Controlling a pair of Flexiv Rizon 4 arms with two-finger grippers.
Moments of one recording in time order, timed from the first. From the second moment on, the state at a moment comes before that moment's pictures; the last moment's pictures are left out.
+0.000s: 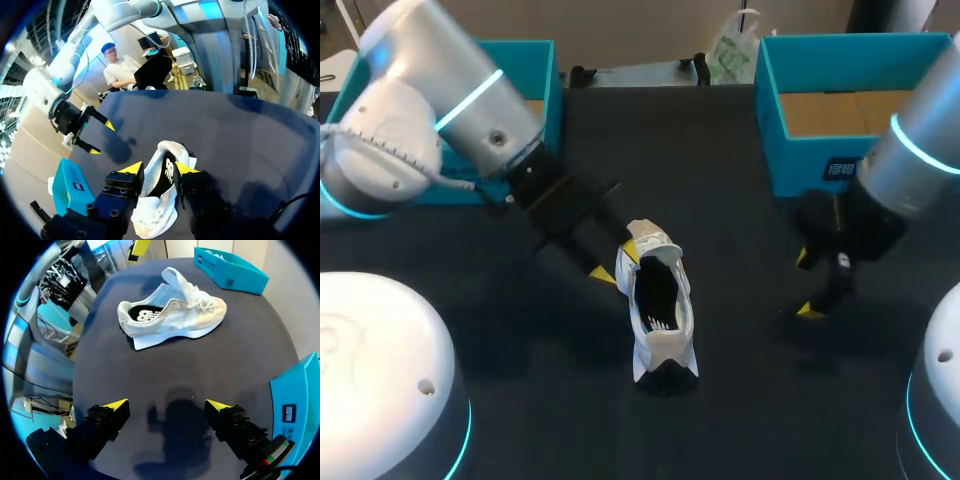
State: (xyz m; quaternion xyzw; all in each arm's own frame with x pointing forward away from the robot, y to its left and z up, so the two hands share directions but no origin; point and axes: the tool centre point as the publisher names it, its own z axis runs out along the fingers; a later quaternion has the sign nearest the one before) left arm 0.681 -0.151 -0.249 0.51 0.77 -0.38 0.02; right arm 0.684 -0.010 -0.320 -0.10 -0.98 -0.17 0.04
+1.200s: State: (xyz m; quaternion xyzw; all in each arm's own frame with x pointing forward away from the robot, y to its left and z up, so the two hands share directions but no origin) left arm 0.692 -0.165 -0.247 0.67 0.70 -0.22 -0.13; right arm 0.663 -0.031 -0.305 -0.11 -0.98 -0.19 0.02
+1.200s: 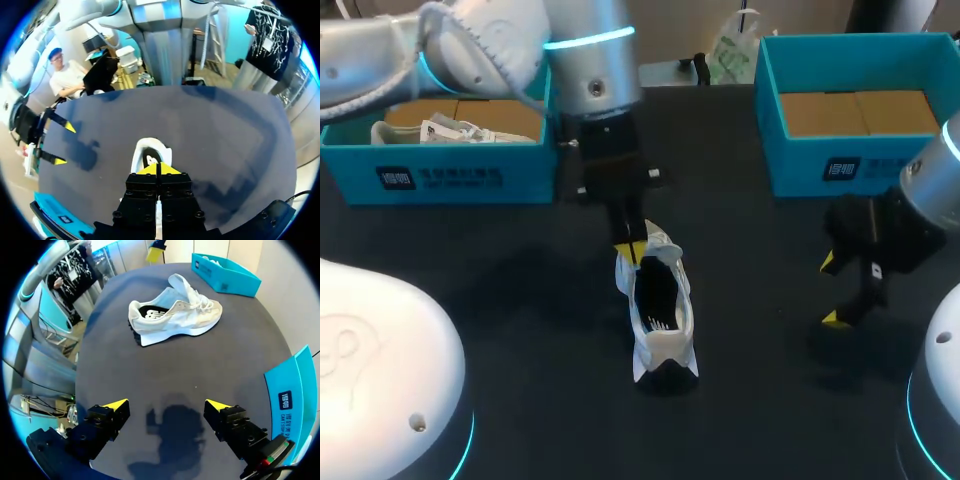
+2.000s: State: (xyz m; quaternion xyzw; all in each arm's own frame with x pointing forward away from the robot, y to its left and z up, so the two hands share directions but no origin) left arm 0.697 -0.180 -0.271 0.73 0.65 -0.08 -0.20; right arm 0.663 -0.031 -0.305 -0.11 -0.98 -0.19 0.02
